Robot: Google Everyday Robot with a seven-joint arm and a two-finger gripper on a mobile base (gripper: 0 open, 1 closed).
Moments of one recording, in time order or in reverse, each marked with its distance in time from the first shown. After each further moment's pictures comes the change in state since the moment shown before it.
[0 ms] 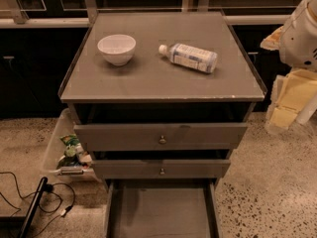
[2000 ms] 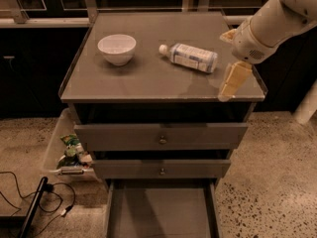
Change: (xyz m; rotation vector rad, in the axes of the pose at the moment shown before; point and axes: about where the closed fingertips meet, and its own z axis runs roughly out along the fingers) arm -0.047 -0.134 0.121 0.086 -0.240 -0.090
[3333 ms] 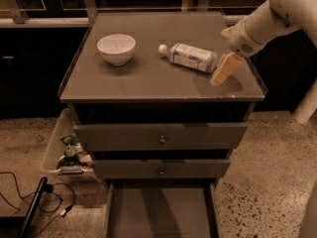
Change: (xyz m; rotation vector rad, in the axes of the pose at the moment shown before) arm 0.027 -0.075 0.050 0.058 -0.065 0.127
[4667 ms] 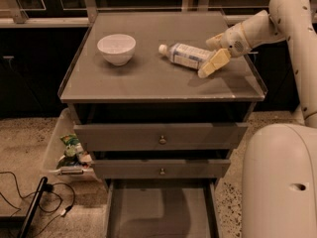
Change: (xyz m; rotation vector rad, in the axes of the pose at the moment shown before) arm -0.029 -0.012 0.047 -0.277 -0.337 0.201
